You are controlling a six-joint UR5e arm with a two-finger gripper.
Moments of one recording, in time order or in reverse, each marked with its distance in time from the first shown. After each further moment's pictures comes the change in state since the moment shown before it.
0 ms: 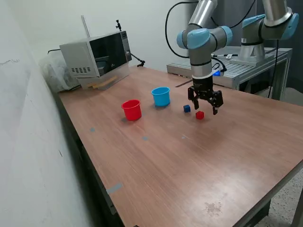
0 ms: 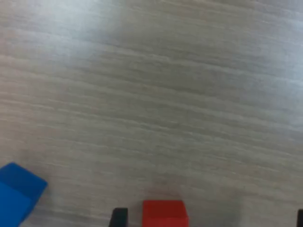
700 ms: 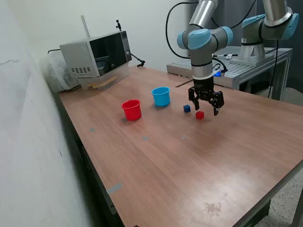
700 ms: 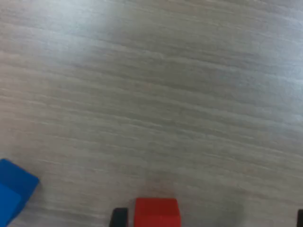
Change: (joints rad) arm 0.006 0.007 -0.007 -0.001 0.000 0.000
